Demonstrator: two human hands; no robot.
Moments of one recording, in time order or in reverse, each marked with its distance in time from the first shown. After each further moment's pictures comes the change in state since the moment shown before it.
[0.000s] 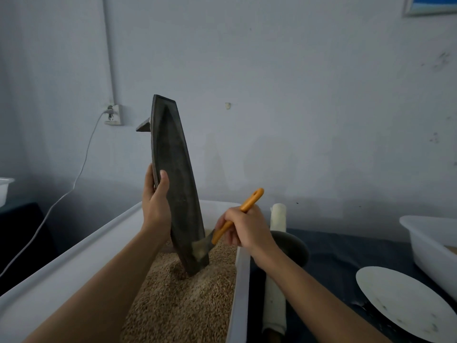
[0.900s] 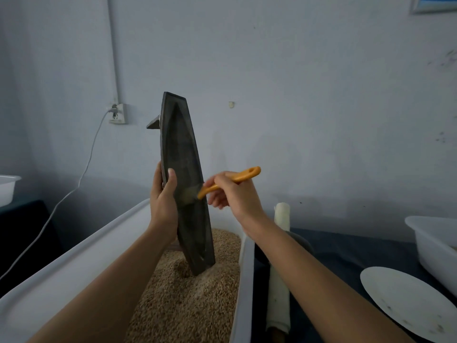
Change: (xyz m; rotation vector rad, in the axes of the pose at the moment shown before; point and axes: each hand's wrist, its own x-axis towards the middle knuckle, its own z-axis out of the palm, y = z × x) left_hand -0.005 0.002 0.004 0.005 -0.042 -0.005; right_hand 0.024 -0.041 0.015 0.035 -0.010 -0.118
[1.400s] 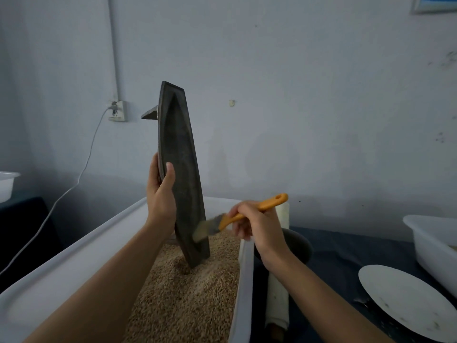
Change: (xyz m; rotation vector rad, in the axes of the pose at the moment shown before) left_hand 0.001 0.009 0.000 0.000 0.028 0.088; right_hand -0.044 0.031 -0.021 0.157 0.086 0.047
